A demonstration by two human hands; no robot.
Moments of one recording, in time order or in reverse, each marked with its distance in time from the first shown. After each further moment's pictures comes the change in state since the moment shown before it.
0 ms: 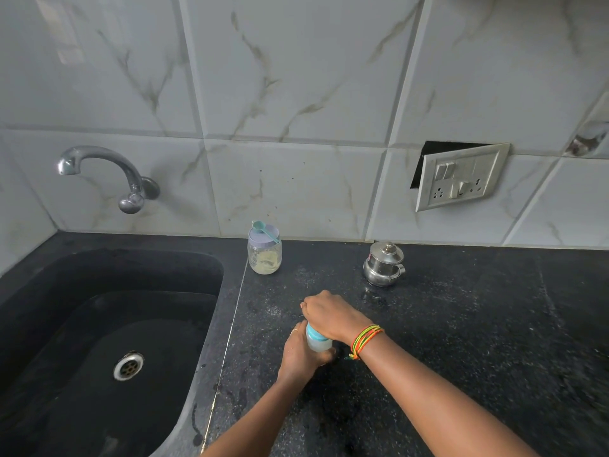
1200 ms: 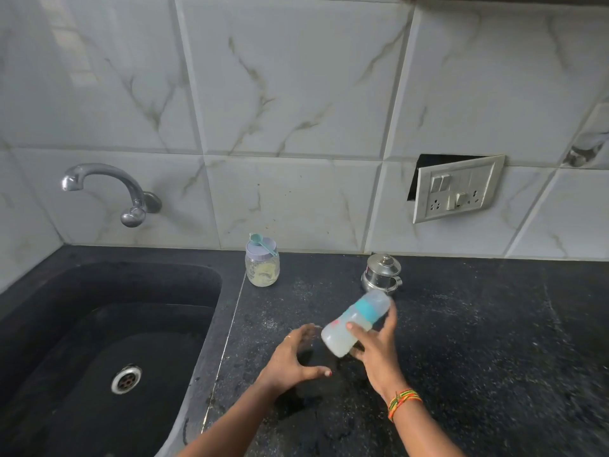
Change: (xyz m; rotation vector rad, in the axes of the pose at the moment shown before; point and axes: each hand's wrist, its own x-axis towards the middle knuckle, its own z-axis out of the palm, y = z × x) left_hand 0.015 -0.020 -0.019 -0.054 -0.233 0.168; right_hand -0.039 0.068 0.076 1.856 0.610 0.296
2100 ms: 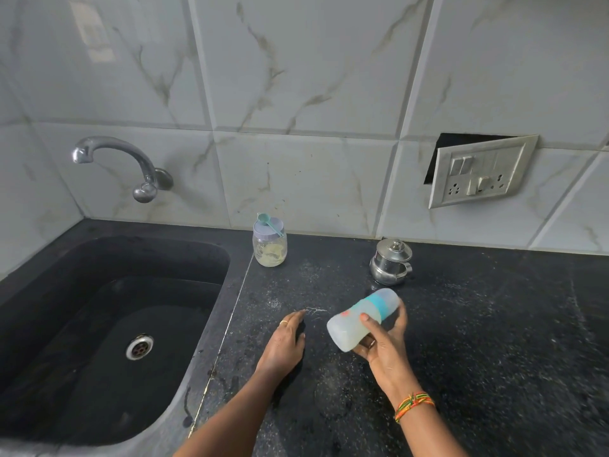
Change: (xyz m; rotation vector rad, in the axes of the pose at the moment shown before) left_hand 0.002 -0.015 0.014 0.397 0.235 -0.043; right_hand -0.007 0.002 -0.013 0.306 0.073 0.180
